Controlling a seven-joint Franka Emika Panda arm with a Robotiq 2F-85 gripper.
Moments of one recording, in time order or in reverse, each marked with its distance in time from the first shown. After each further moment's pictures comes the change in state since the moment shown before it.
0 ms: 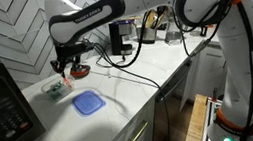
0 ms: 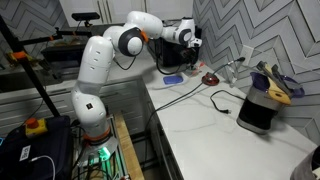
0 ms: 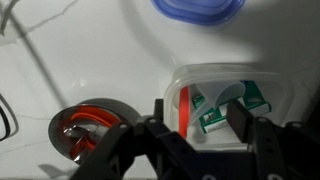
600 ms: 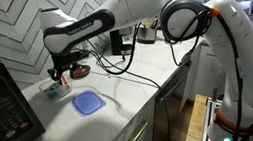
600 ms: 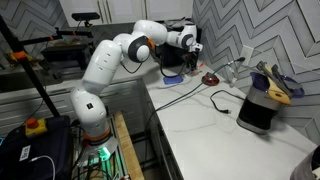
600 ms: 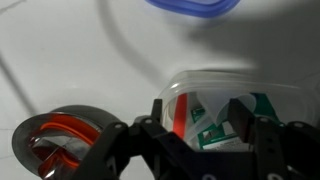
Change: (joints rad) arm 0.017 0.155 0.000 0.166 0.004 -0.053 -0.001
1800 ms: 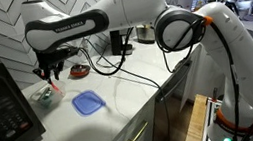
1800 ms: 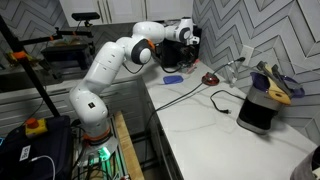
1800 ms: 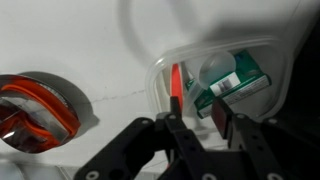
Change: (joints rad) arm 0.068 0.082 0.004 0.214 -0.021 -0.090 -0.026
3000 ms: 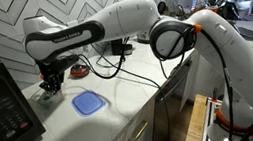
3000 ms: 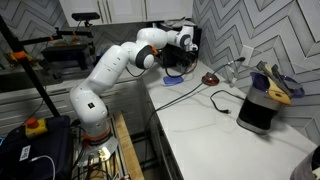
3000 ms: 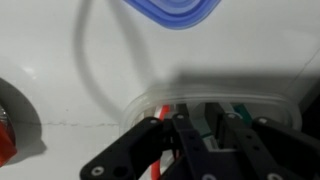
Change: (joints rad) arm -0.017 0.103 0.048 0.068 0.041 -0.098 -0.288
